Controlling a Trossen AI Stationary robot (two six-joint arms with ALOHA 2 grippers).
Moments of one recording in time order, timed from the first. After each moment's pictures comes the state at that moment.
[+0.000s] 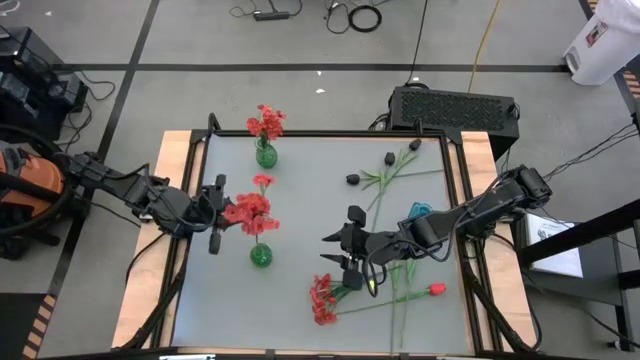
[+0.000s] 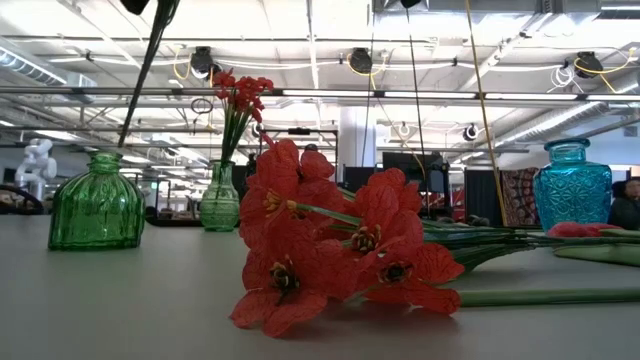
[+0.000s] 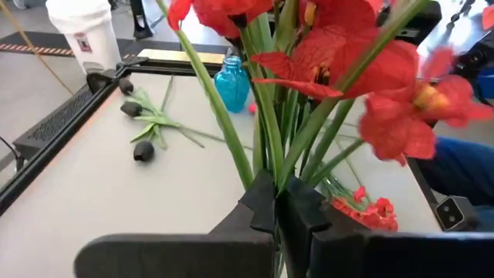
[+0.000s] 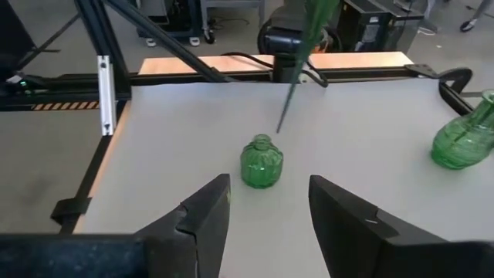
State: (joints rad) left arm -0.41 0.75 0.85 -0.48 -0.39 -0.23; right arm 0.40 1.55 1.25 -0.16 0.42 0.25
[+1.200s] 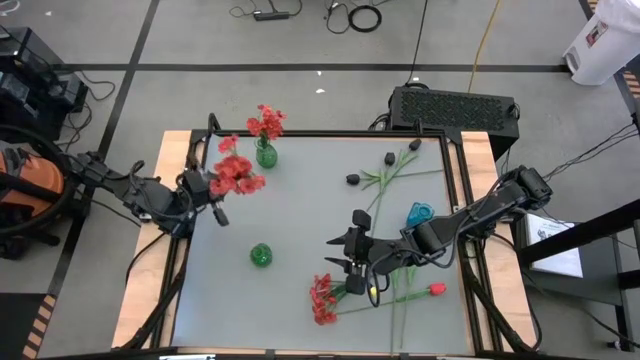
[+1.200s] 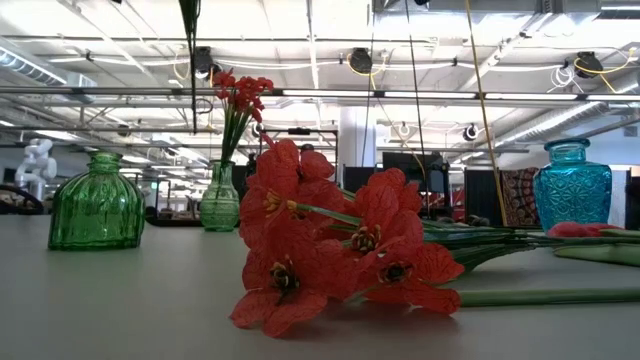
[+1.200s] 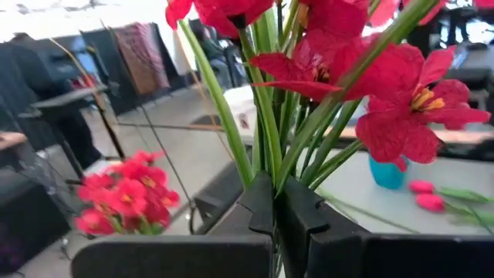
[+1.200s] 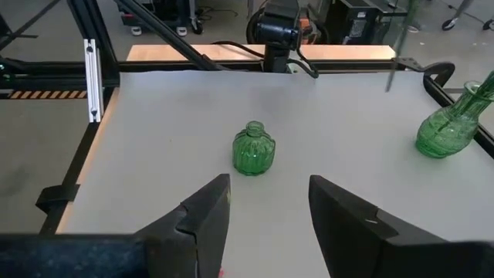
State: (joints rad) left arm -0.44 0.64 0.73 -0.16 -0.97 0.12; right arm 0.44 1.56 1.25 -0.21 0.50 0.27
